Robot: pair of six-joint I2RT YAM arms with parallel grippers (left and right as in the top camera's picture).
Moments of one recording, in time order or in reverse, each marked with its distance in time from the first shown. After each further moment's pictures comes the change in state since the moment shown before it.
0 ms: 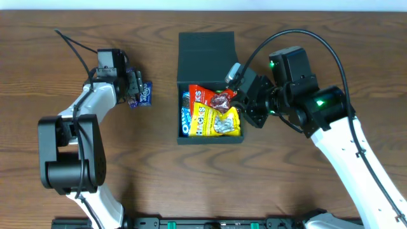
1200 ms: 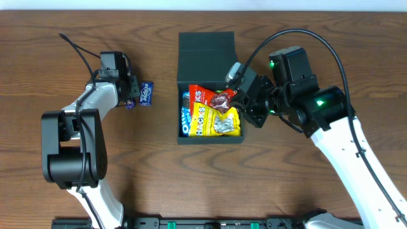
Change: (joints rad) left arm 0.000 0.036 0.000 -0.019 -0.010 -0.023; right arm 0.000 0.000 0.000 0.005 0.000 0.008
